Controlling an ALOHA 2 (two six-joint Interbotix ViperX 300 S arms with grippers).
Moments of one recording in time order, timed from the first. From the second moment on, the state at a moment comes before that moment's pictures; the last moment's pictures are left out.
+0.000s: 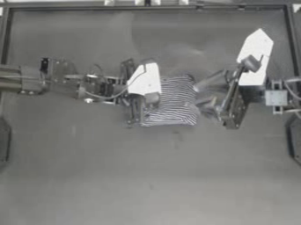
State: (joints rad) left arm 0.27 0.21 0.46 0.52 0.09 -0.36; right arm -0.17 -0.45 0.86 -0.61 0.16 1.02
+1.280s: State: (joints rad) left arm 0.29 0.25 0.46 0.52 0.04 -0.36; right arm -0.26 0.01 0.81 -0.75 0.13 1.04
